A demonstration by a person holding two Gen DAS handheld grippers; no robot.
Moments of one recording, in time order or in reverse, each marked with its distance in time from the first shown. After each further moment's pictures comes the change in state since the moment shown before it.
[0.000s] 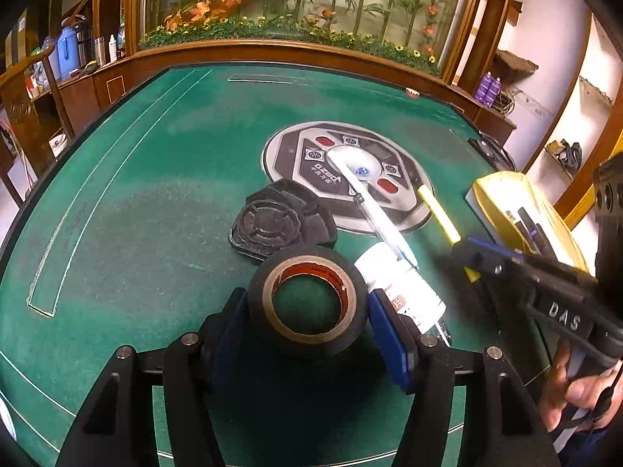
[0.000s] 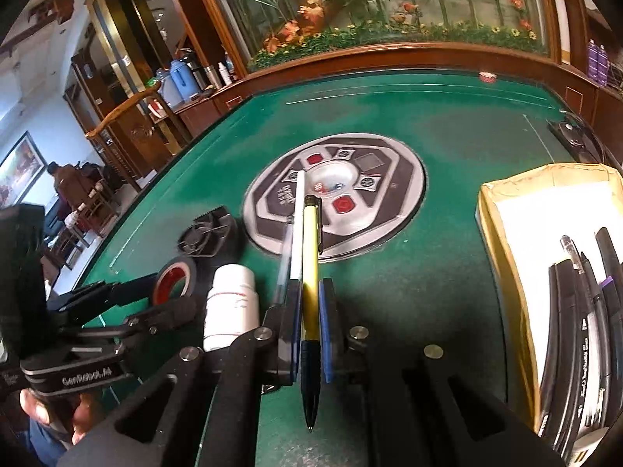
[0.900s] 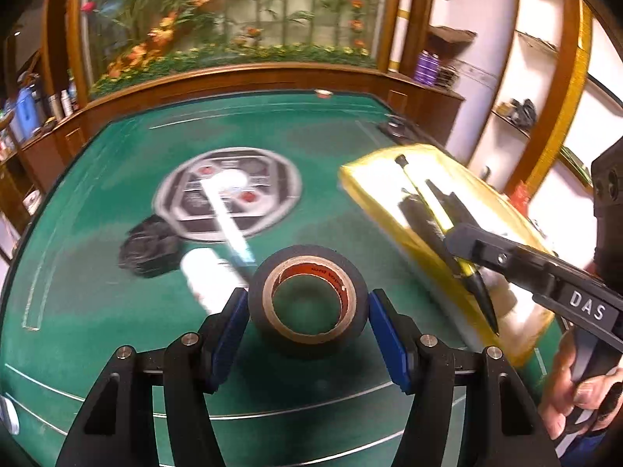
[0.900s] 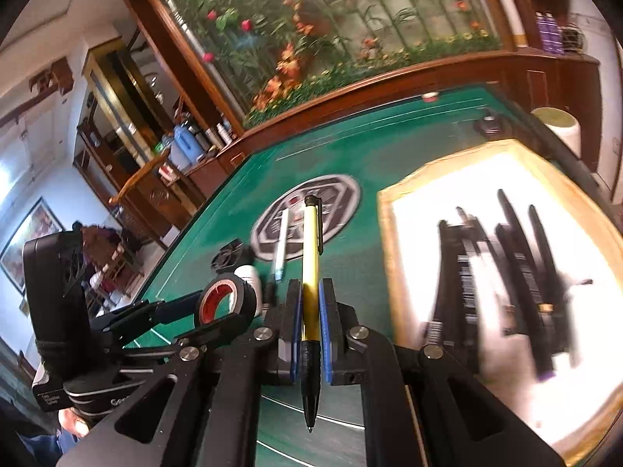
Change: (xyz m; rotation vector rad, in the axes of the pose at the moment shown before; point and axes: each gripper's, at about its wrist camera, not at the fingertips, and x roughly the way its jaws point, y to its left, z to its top) left arm -0.043 -0.136 -0.016 0.204 -0.025 -0.068; right arm -0.130 -0.060 -0.044 0.175 -0.184 0.062
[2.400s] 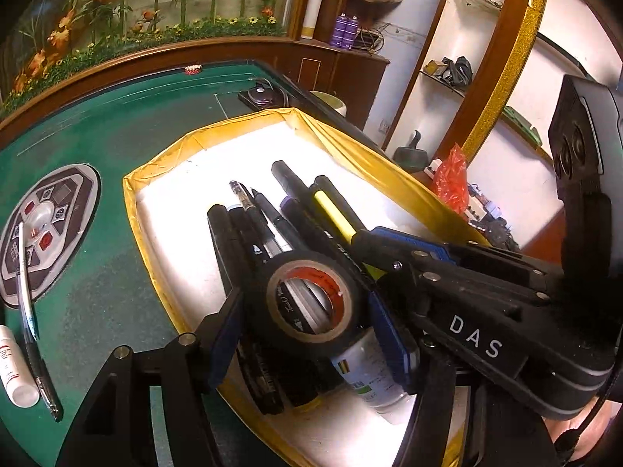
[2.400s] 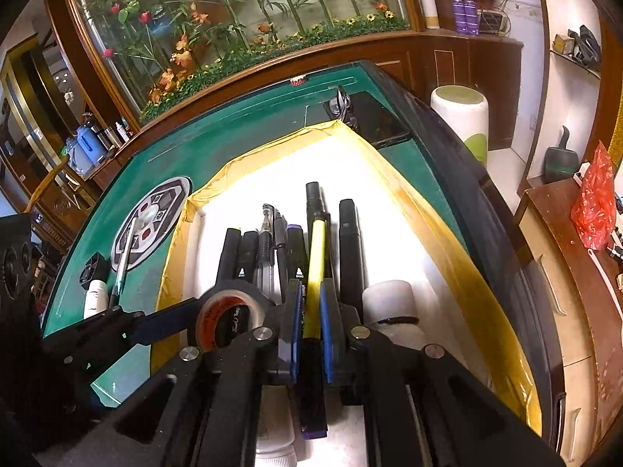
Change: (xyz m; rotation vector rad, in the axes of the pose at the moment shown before) left arm 0.092 -0.132 0.037 0.113 0.097 -0.249; right arm -0.006 -0.114 0.017 0.079 0.075 -0.349
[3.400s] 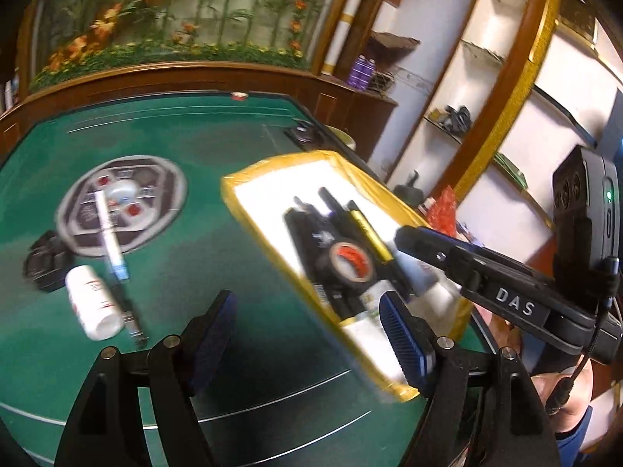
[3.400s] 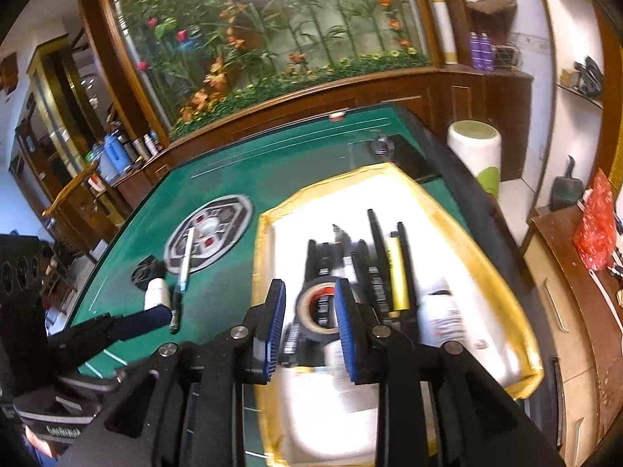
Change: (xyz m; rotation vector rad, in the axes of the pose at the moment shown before) left arm -0.114 0.059 -0.042 -0.120 -0.127 -0.011; right arm -0.066 0.062 -0.015 -0.067 -0.105 0.064
